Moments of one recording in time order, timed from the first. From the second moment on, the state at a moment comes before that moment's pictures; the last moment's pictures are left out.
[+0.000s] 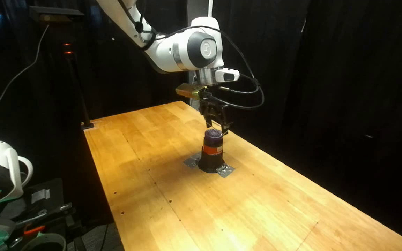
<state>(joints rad) 0.18 0.54 0.03 -1.69 -0.32 2.27 0.40</state>
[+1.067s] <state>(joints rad) 0.17 0.64 0.01 -1.56 -0.13 2.13 0.32</state>
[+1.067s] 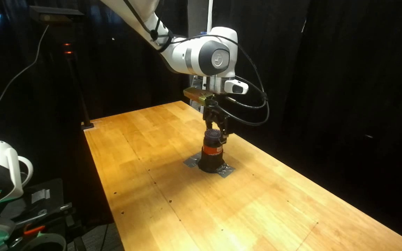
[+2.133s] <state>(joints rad) 0.14 0.56 0.03 -1.74 -0.04 2.09 0.21</state>
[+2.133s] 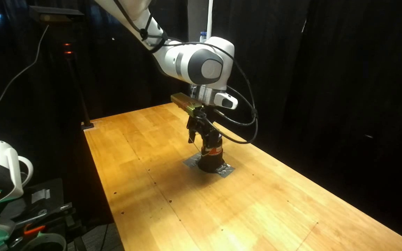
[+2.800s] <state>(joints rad) 0.18 0.48 0.01 -1.93 -0.15 2.32 0.31</state>
